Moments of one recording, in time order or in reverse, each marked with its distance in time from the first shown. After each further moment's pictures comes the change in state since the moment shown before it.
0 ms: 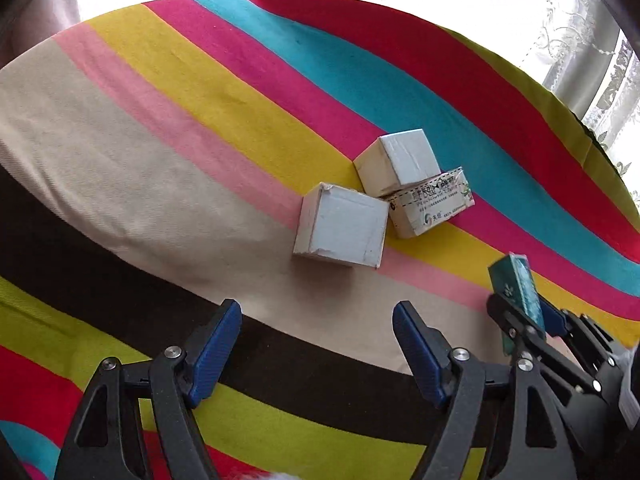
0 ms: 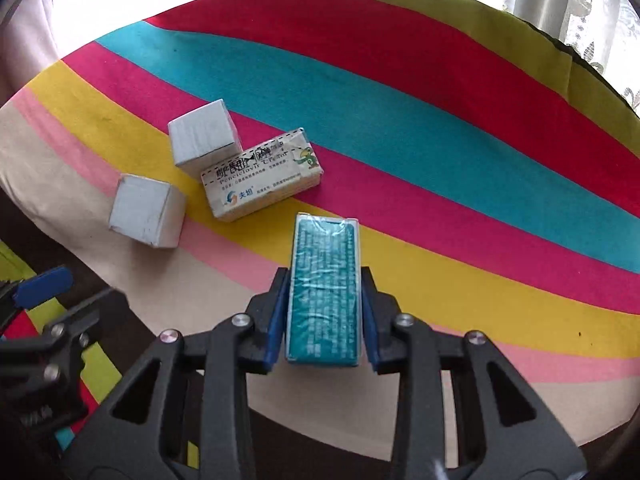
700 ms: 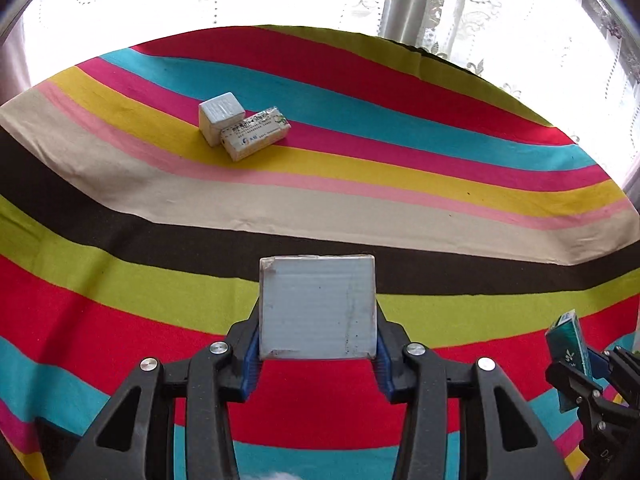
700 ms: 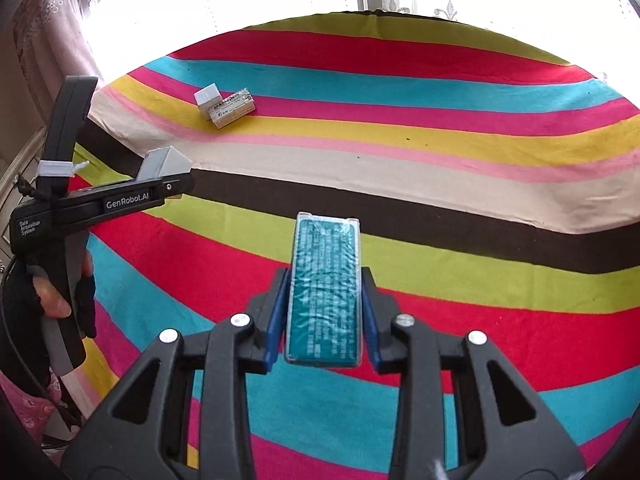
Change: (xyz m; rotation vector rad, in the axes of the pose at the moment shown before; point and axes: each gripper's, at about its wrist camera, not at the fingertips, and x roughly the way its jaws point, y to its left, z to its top) left arm -0.092 -0.070 -0.145 0.291 -0.071 -0.226; right arm -0.175 -0.090 -0.156 0.154 -0.037 -0.020
